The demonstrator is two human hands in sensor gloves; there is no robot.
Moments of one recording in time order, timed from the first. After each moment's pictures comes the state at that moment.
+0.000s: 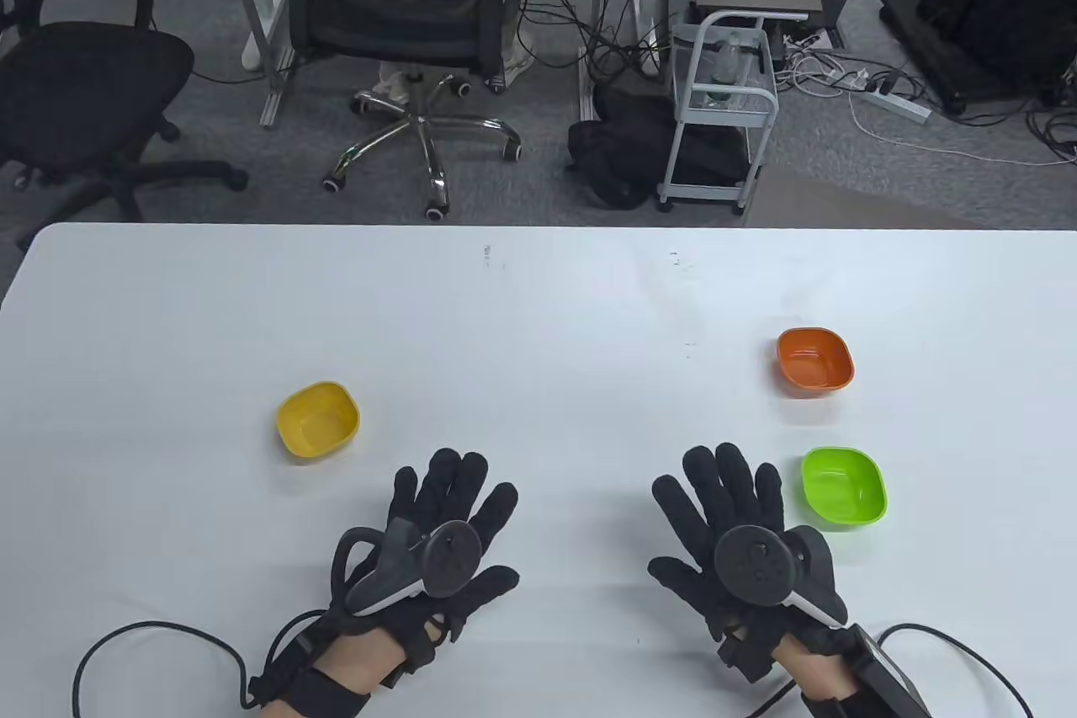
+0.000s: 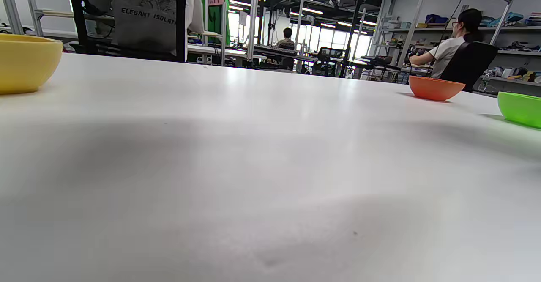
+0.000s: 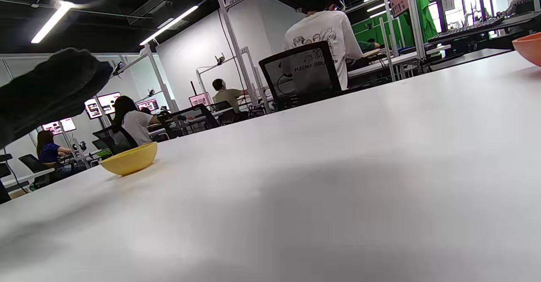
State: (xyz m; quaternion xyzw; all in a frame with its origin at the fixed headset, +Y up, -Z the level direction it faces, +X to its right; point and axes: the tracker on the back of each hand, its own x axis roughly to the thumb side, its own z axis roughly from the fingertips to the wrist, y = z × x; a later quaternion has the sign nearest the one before) left_hand -0.139 -0.759 -0.249 -0.07 -0.18 0.04 0.98; right_hand 0.189 -0.735 -0.242 0.19 -0.02 0.96 0.19
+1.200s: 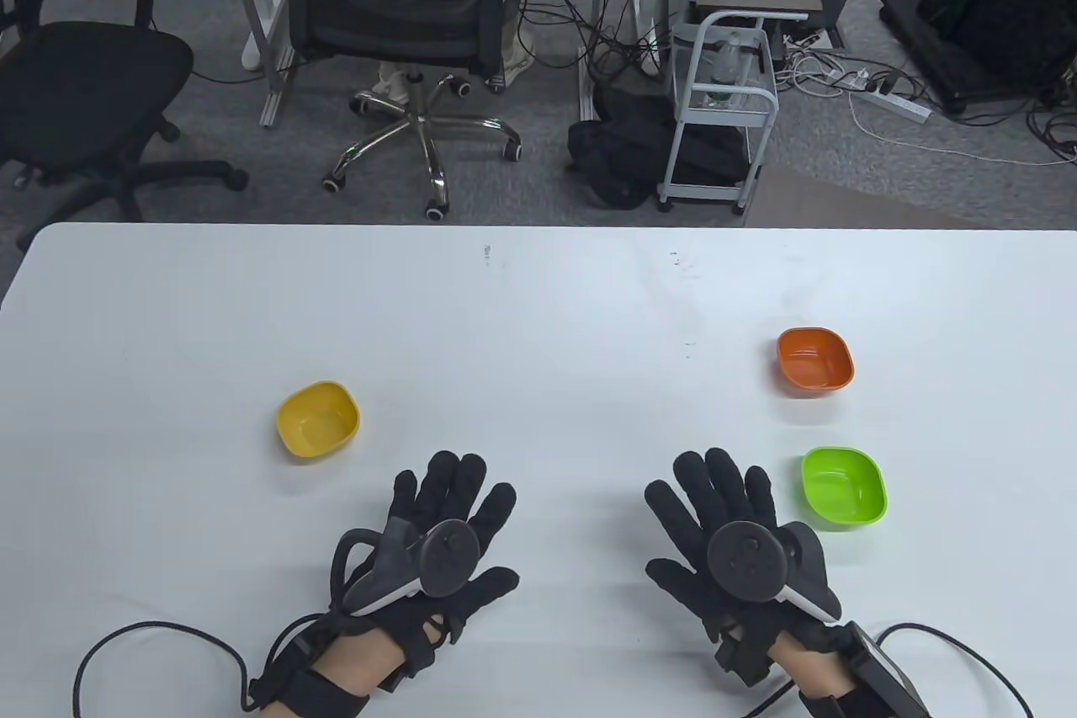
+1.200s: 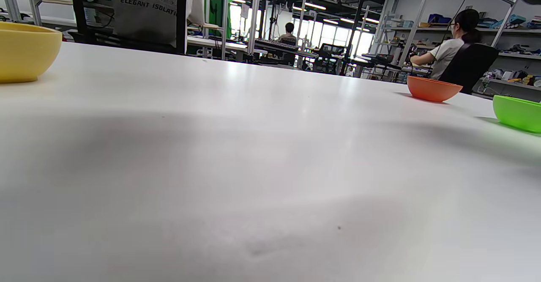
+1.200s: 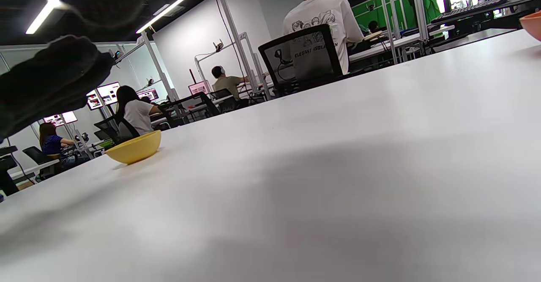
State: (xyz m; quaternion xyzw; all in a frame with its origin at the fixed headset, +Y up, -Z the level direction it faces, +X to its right) left_hand -0.143 -0.761 -0.249 -0.09 -0.18 0.05 0.98; right_hand 0.183 -0.734 -0.246 0.19 0.01 0.96 0.19
